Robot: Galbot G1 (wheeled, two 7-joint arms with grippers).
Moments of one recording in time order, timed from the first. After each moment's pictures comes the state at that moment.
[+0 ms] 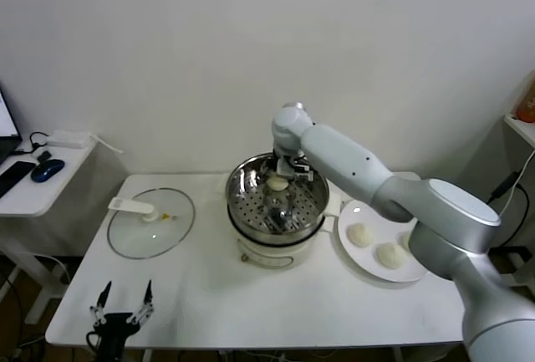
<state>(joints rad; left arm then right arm) 1.70 -1.50 -0.79 -1.86 -0.05 -0.22 0.08 0.22 1.43 -0.77 0.81 -0.85 0.72 -1.07</state>
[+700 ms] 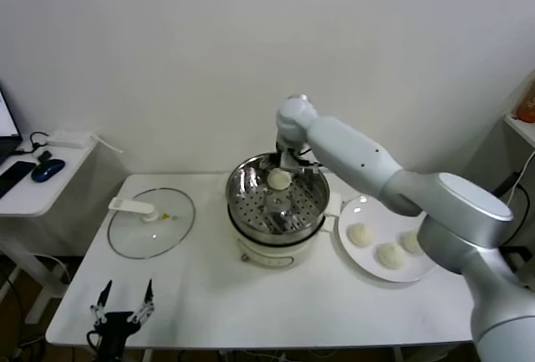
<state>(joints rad) 1.71 -1.51 -0.78 -1.87 -0.04 -0.21 0.08 0.34 1.32 -0.86 0.91 -0.57 0.66 -1.16</state>
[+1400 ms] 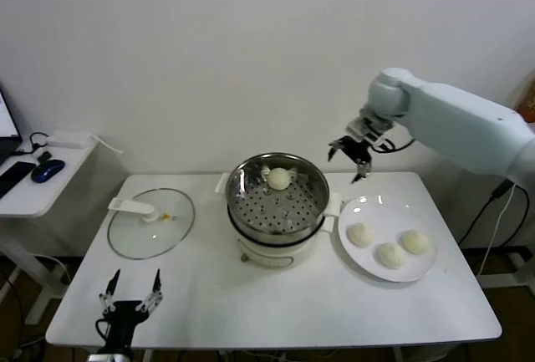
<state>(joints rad) 1.67 -1.53 -0.75 -1.91 -0.01 -0.17 0.07 0.57 0.86 -1.26 1.05 0.21 0.14 -1.21</state>
